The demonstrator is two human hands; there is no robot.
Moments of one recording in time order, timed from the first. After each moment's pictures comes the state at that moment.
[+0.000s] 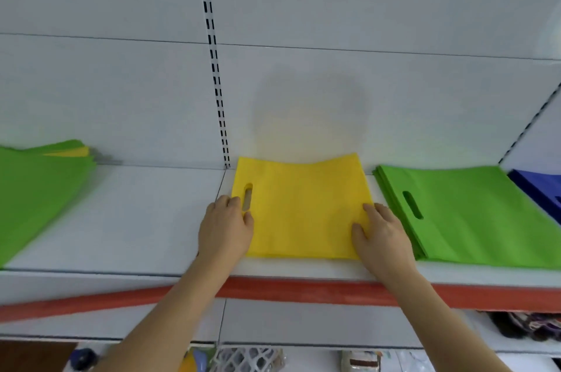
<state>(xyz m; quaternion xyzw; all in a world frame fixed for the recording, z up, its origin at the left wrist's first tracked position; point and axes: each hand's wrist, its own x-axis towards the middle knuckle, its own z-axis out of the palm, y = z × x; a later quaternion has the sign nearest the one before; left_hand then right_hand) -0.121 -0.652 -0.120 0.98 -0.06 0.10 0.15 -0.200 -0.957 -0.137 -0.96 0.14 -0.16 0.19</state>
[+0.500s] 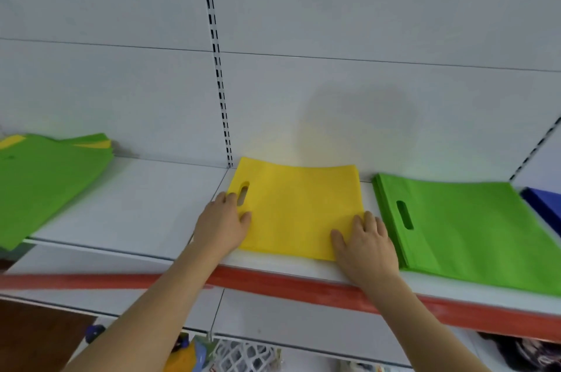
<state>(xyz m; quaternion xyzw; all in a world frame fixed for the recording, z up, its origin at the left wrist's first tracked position) -0.130 -0.668 -0.107 0.99 -0.03 0.04 0.12 -0.202 -0.956 -0.126 -0.99 0.12 -0.06 0.07</state>
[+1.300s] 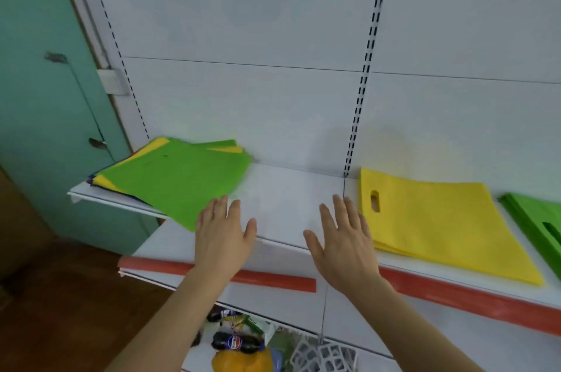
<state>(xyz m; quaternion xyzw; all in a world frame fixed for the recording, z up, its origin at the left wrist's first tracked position) -0.210 -0.401 -0.086 0.99 0.06 0.14 0.07 -0.214 -0.645 -0.095 -0.98 -0.08 -0.14 0.06</state>
